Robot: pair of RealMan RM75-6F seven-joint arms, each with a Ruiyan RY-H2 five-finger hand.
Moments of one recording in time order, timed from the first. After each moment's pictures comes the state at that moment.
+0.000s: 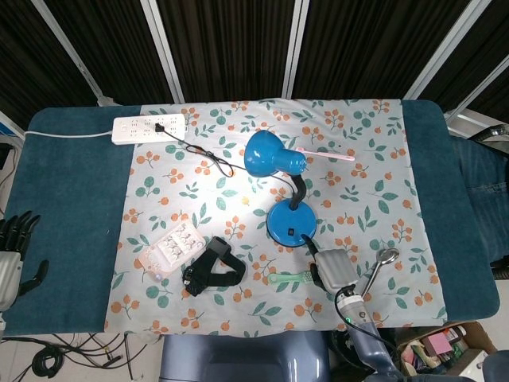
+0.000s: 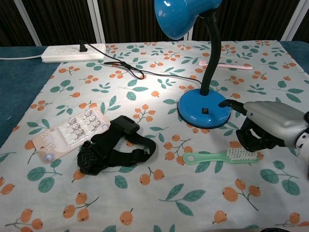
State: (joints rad) left arm -0.08 -1.13 -0.05 -1.61 1.50 1.51 0.10; right arm 0.49 -1.66 0.04 -1.62 -1.10 1.24 -0.54
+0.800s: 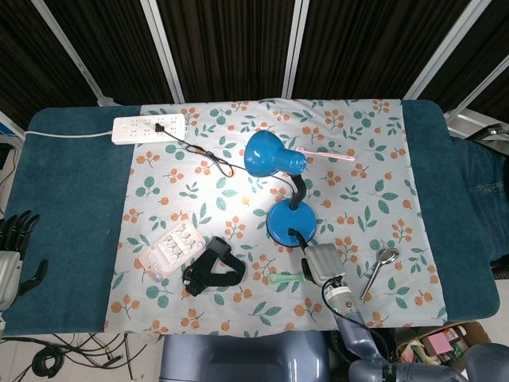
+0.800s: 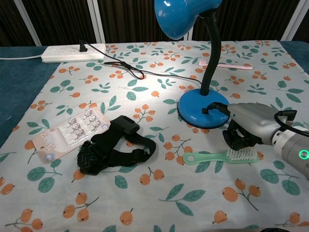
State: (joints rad) left arm -0.08 -1.13 -0.05 -1.61 1.50 1.51 0.10; right arm 0.53 -1.74 0.10 -1.53 -1.04 1.16 -0.58
